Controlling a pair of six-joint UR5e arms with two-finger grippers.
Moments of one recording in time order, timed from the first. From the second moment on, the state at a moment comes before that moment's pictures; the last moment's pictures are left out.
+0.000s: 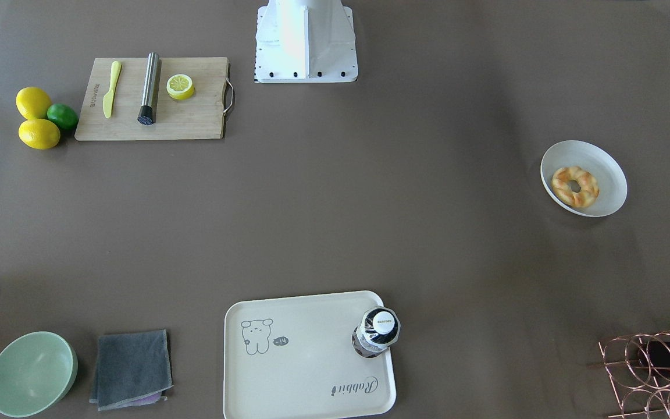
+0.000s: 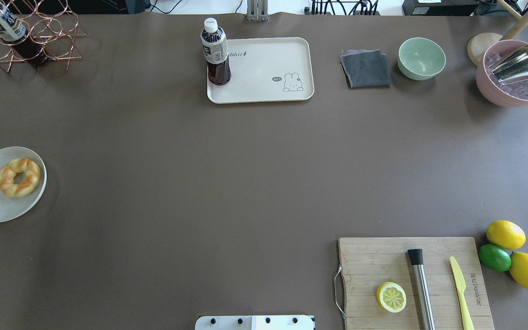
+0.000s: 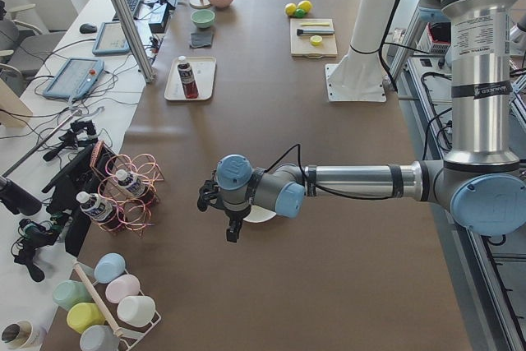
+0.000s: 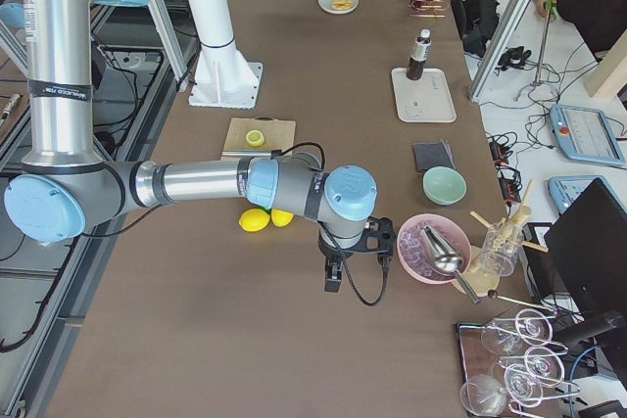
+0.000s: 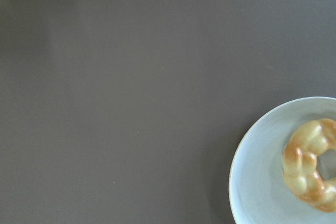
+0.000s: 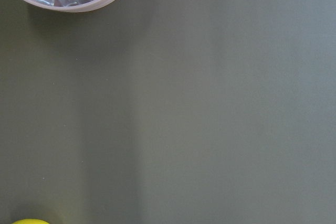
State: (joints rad) left arm -1.39 -1.46 -1.60 -1.91 -2.36 -0.12; right arm 1.68 -1.62 1.75 -1.88 2.35 -0.16
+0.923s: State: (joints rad) left arm -1.21 -1.46 -1.37 -2.47 -2.36 -0.50; right arm 1.68 -1.63 1.75 -1.88 2.35 -0.16
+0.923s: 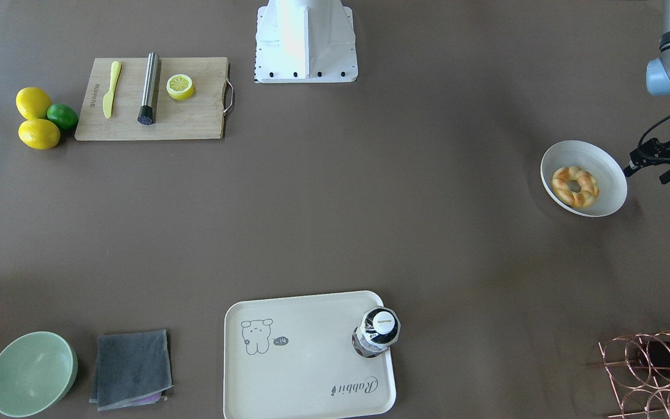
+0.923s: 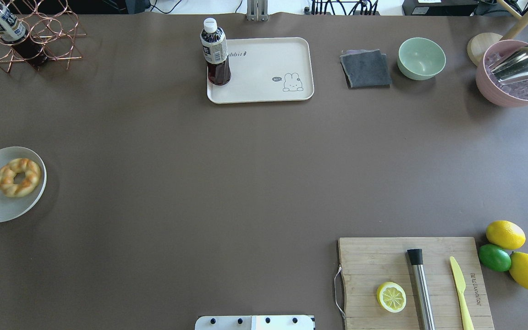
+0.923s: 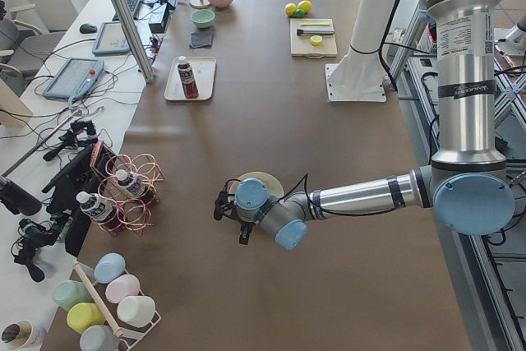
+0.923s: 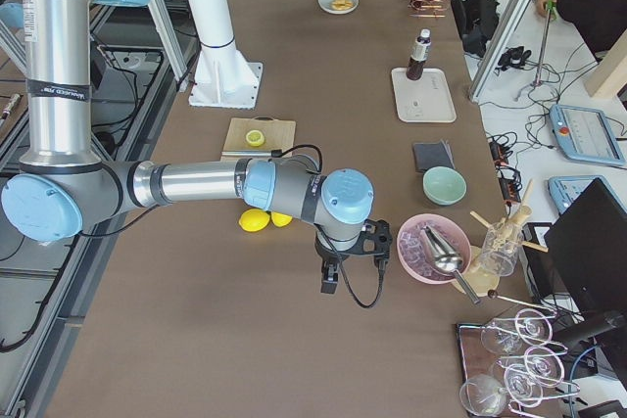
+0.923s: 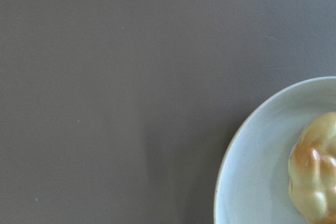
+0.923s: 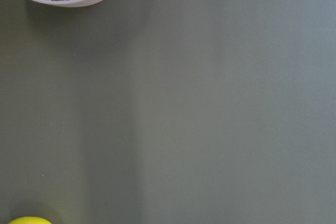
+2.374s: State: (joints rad) left arm -1.15 -1.48 -1.35 -2.48 -2.37 -0.51; right arm 1.68 -1.62 1.75 -1.88 2.35 -0.16
